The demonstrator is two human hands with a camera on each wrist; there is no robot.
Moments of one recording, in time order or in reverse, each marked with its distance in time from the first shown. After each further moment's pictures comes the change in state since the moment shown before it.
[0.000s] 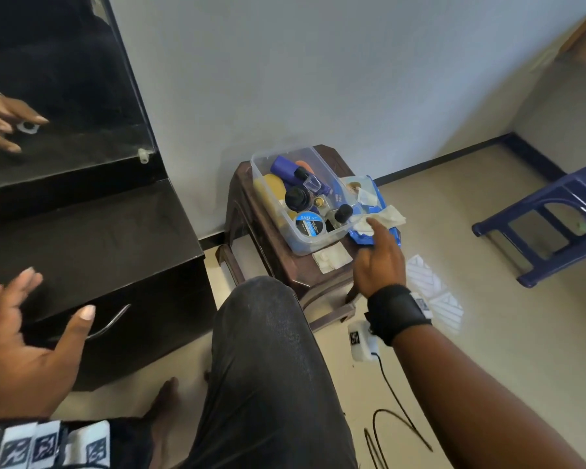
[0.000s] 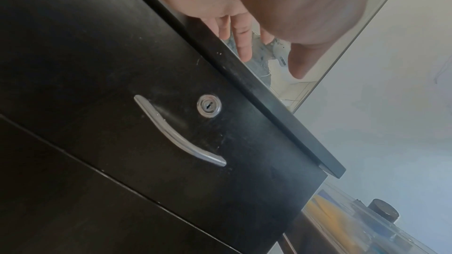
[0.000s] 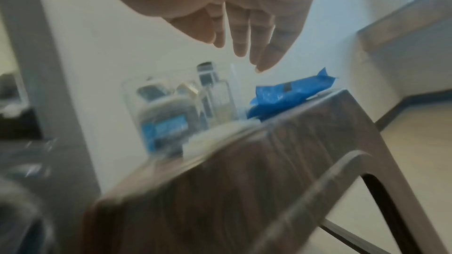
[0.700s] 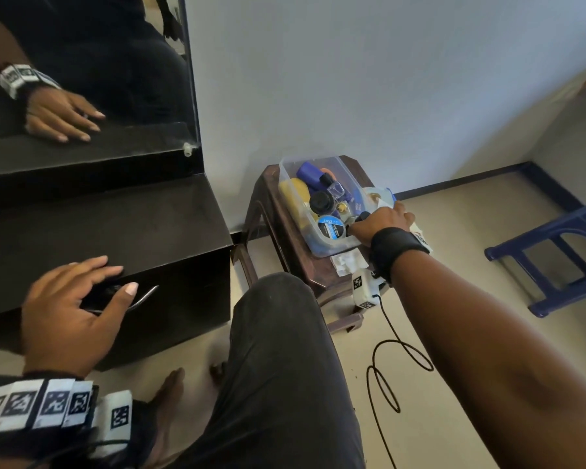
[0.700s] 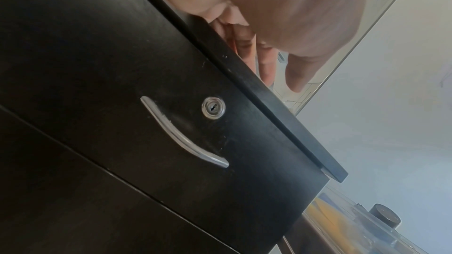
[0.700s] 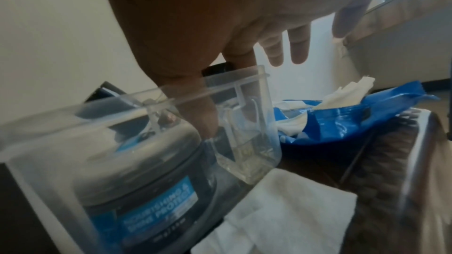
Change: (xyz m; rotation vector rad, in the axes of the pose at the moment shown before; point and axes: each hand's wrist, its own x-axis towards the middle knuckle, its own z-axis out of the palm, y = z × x) left_hand -0.079 0.218 -0.021 0.315 0.150 0.456; right_hand 0.082 -0.057 0.015 -0.545 -0.196 0.174
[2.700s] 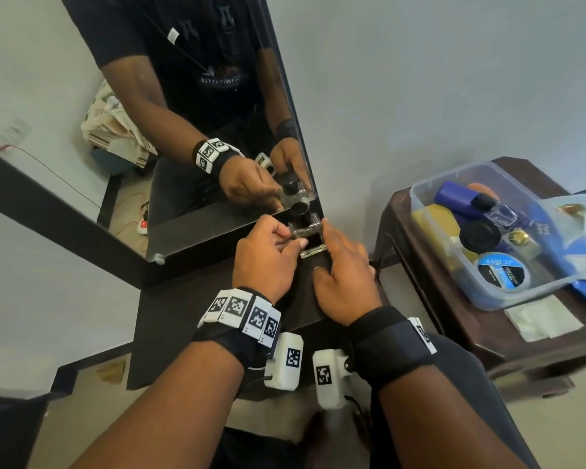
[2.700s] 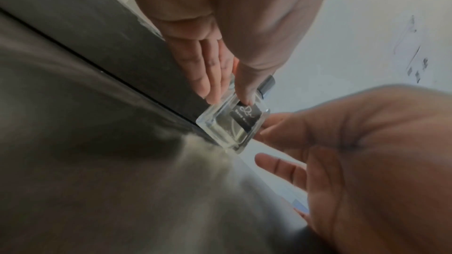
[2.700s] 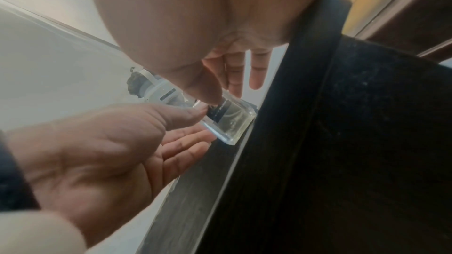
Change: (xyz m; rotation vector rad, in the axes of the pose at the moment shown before) left_hand 0.160 0.105 0.026 -0.154 -0.096 -0.281; right_hand -0.146 -0.201 0.077 0.702 -0.248 -0.720
